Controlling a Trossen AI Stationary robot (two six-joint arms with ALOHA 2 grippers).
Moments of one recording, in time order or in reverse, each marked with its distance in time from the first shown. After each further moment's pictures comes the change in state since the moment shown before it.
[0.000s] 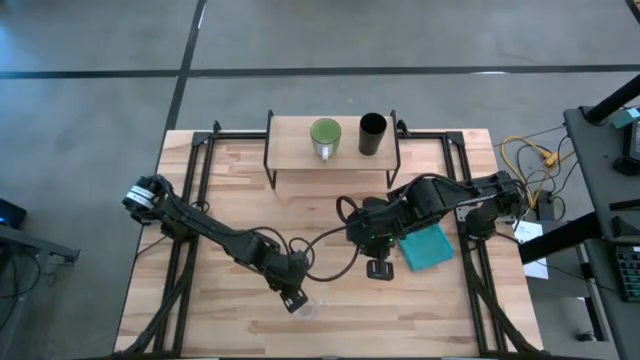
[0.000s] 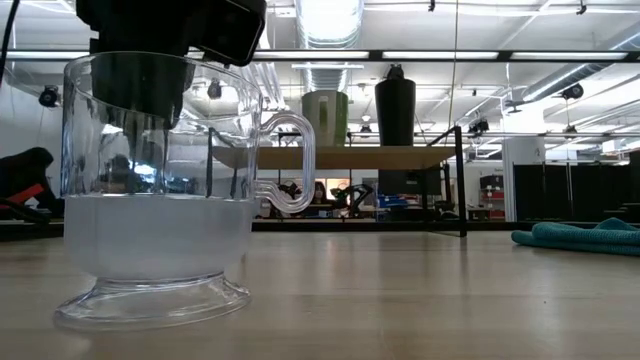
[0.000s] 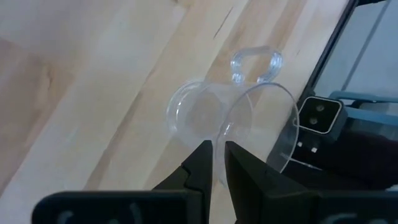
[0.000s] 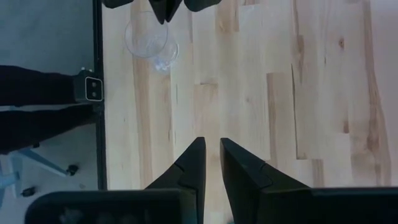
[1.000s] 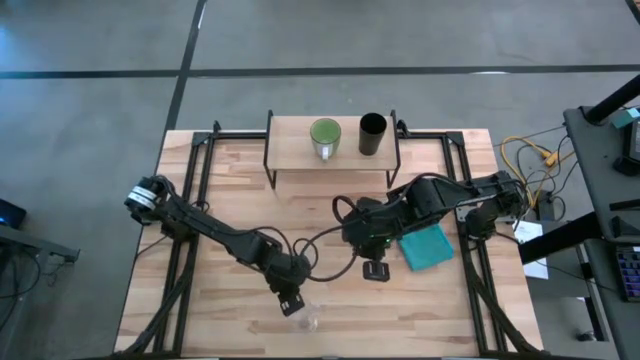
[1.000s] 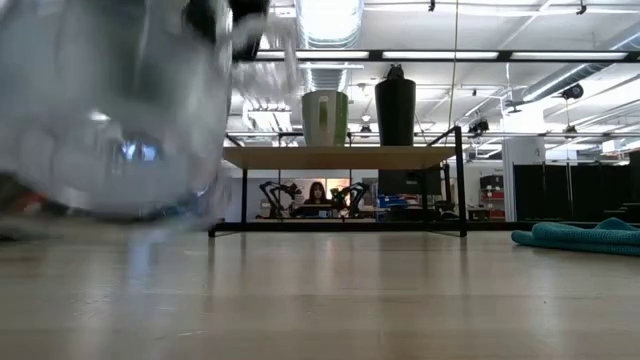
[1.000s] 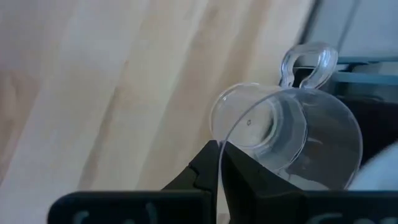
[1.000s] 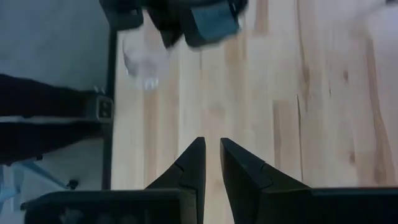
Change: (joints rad) left arm 0.015 0.011 0.015 -0.001 0.100 0.133; right arm 0.000 0.000 0.000 0.092 0.000 -0.031
